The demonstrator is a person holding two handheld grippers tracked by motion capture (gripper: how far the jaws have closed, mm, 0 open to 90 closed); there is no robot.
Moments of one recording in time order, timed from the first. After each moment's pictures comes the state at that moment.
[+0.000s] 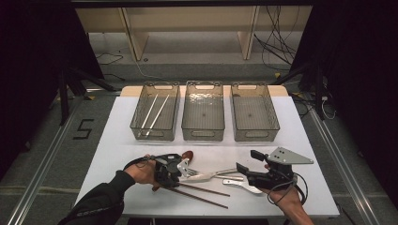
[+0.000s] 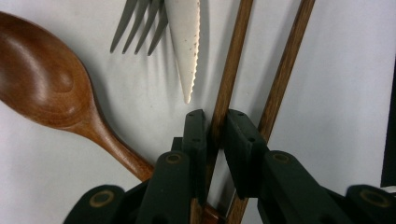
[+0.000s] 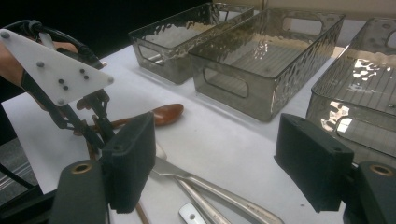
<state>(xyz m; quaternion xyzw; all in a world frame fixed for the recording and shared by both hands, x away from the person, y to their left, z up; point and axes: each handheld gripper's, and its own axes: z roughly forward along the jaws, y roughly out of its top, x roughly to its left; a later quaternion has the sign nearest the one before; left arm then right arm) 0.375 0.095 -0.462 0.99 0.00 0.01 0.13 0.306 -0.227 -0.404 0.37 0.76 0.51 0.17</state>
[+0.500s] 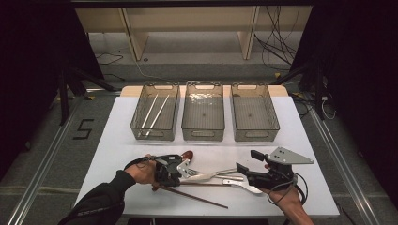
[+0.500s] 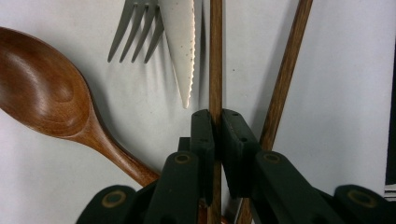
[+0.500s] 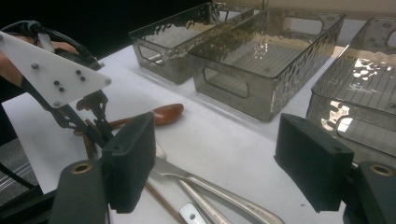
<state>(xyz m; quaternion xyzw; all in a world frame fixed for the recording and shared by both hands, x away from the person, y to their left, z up) 0.374 0.095 -0.461 0.99 -0.02 0.01 0.13 0.306 -0.227 -0.404 0.37 0.76 0.51 0.17</state>
